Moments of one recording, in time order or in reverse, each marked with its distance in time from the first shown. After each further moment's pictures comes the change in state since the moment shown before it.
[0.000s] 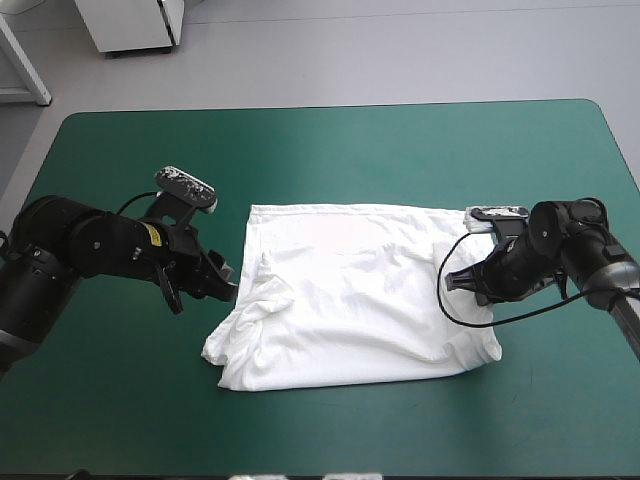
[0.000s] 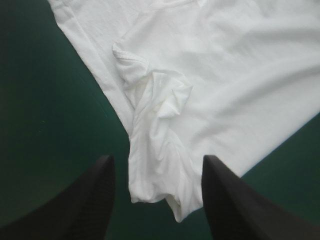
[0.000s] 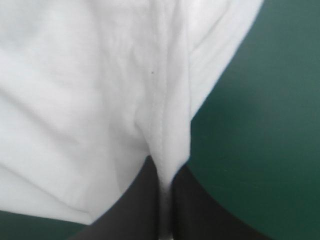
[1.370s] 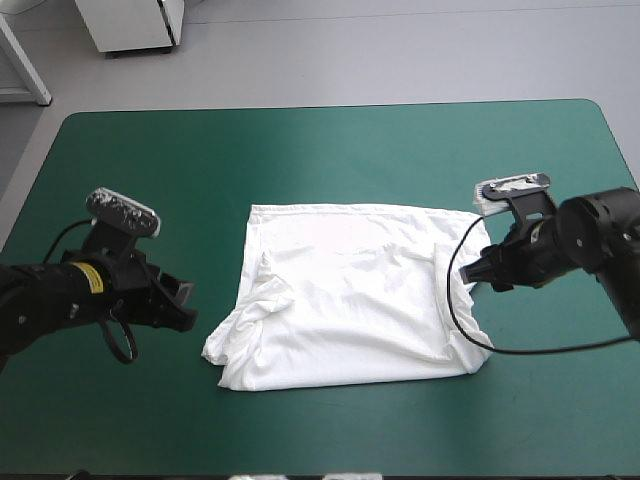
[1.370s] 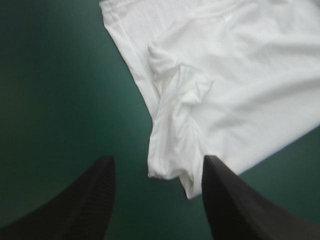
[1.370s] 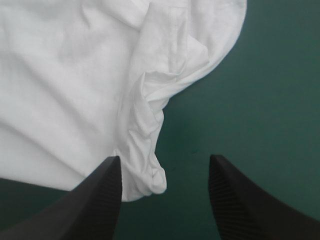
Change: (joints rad) left arm 0.000 -0.233 0.105 0.093 0.000 -0.116; right arm 0.091 -0.192 -0.172 -0.151 0.146 0.018
